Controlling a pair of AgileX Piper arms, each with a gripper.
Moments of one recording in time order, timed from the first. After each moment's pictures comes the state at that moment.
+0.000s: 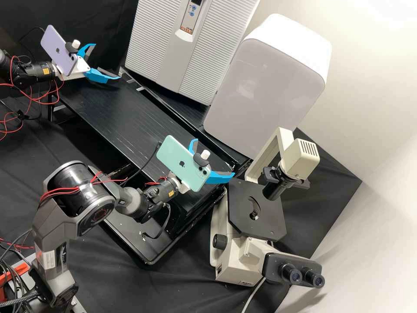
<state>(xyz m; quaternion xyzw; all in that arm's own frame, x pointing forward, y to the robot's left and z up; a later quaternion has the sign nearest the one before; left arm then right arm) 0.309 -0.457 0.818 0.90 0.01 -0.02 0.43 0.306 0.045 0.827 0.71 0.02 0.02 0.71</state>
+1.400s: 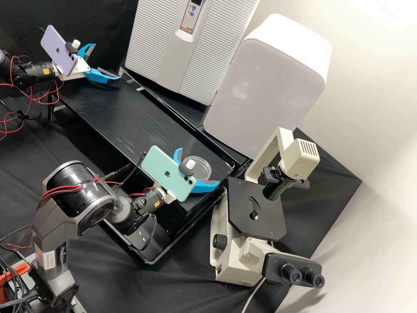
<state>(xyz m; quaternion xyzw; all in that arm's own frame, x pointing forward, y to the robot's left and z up) 0.309 -0.457 0.818 0.90 0.01 -0.02 0.43 0.273 0.027 0.800 0.70 0.04 0.00 0.71</state>
